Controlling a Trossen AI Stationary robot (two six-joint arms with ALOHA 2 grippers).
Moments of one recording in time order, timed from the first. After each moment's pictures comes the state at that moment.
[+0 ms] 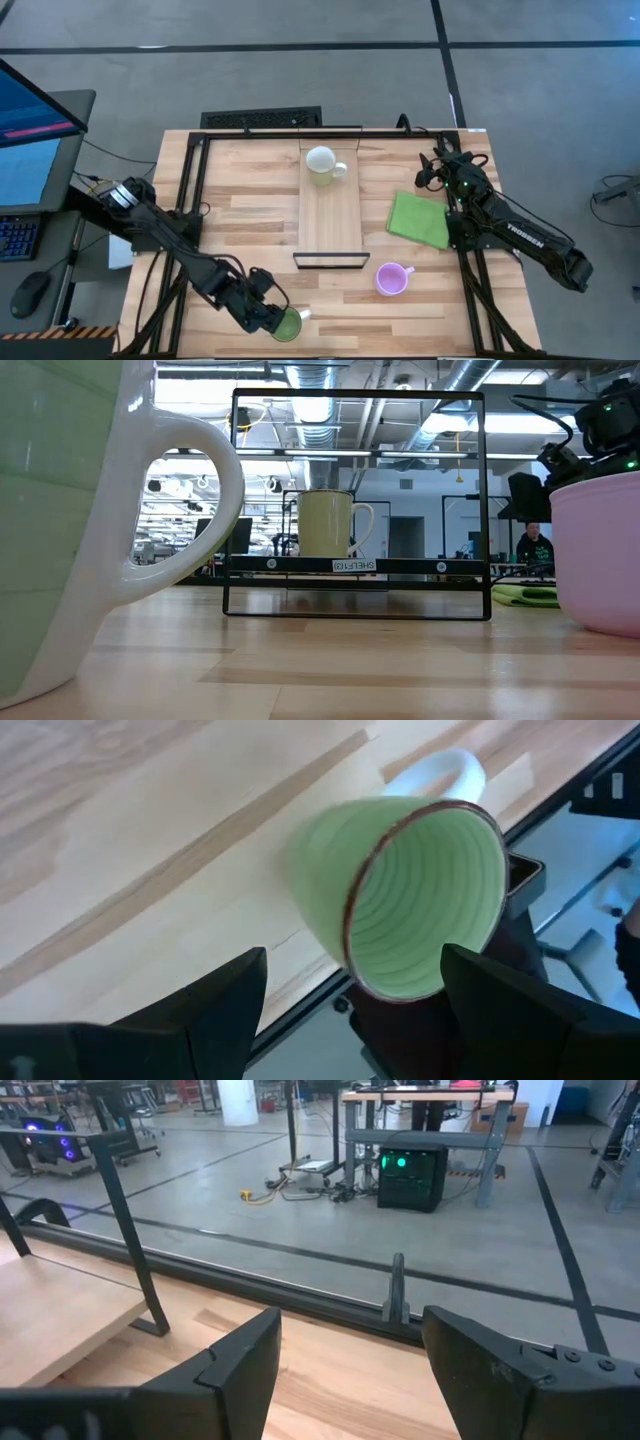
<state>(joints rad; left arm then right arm) -0.70 1.63 1.24 -0.67 -0.06 -1.75 -0.78 0.26 0.01 0.04 0.31 0.06</state>
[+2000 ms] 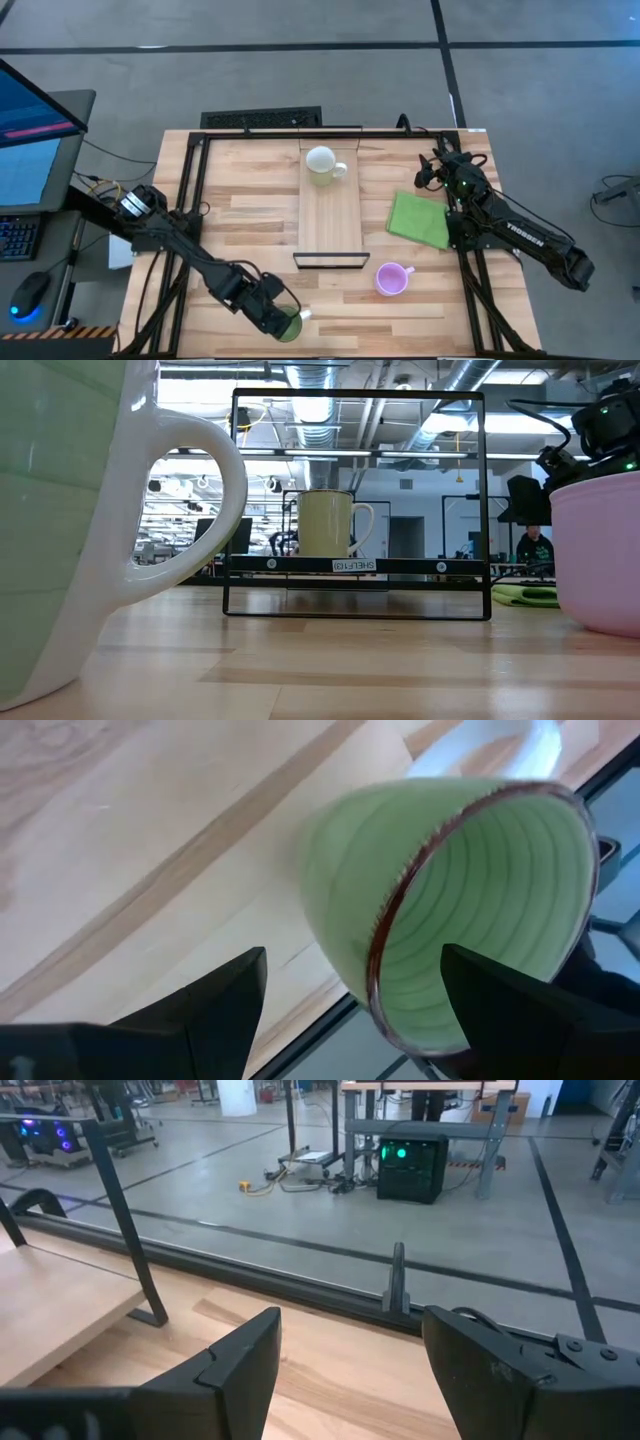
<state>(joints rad) -0.67 1.74 1.25 -0.61 0.04 -1.63 -0.78 0.29 0.01 0.04 0.31 0.07</state>
